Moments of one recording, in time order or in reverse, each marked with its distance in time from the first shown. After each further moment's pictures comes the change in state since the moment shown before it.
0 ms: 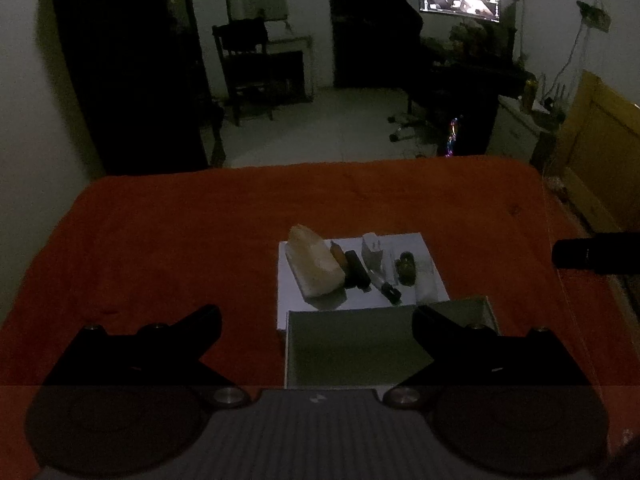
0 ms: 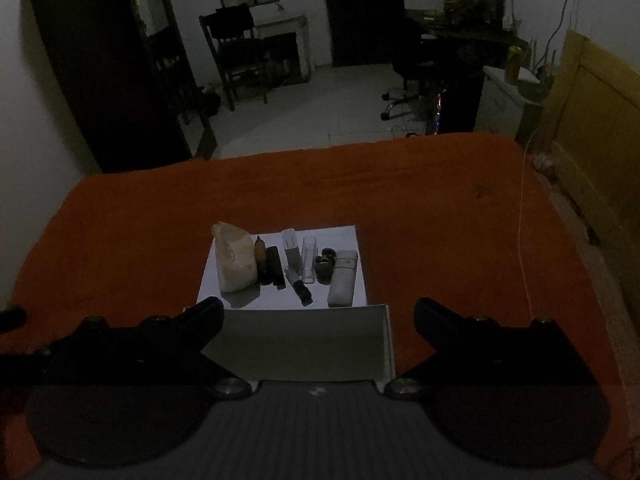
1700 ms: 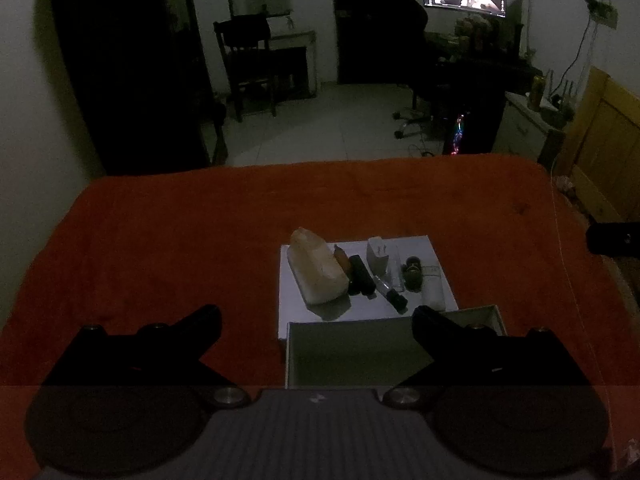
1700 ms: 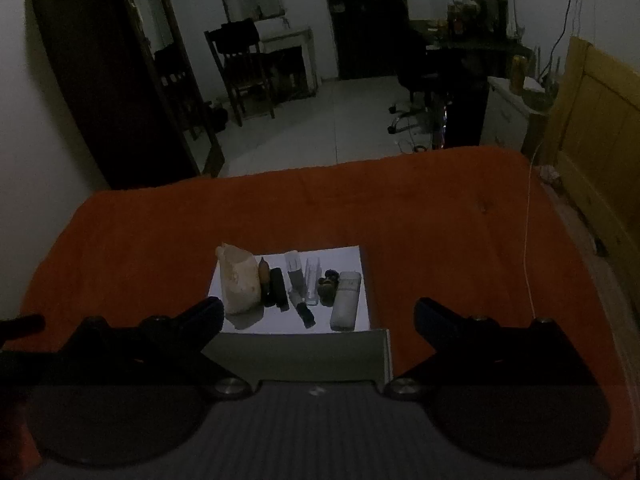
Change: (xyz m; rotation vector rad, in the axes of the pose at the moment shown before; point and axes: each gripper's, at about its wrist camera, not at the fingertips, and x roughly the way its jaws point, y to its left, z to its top) left arm 0.023 -0.007 0.023 0.001 0.011 0.016; right arm 0.010 -0.022 0.027 0.007 -0.037 0.027
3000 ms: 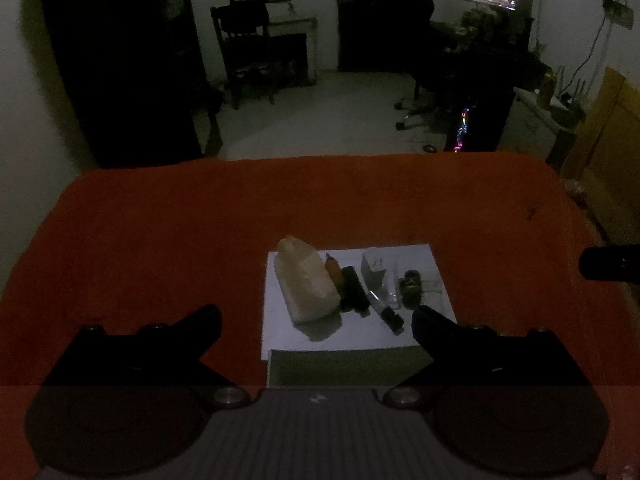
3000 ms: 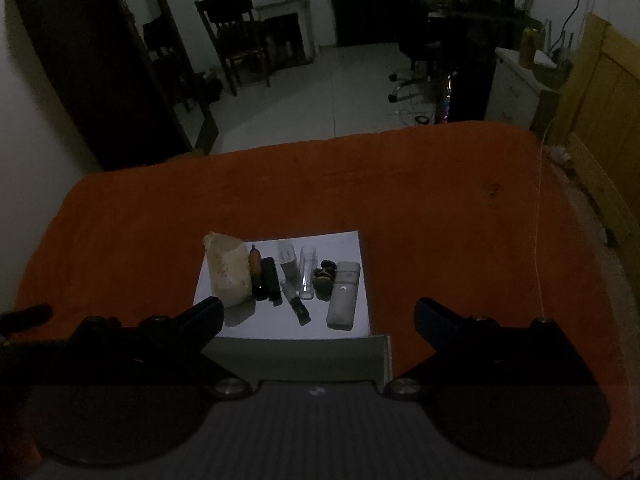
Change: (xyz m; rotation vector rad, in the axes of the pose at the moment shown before) left arm 0.066 -0.011 0.039 -0.021 0.046 -0.008; right arm 0.072 -0.007 0.041 0.013 0.117 -0.002
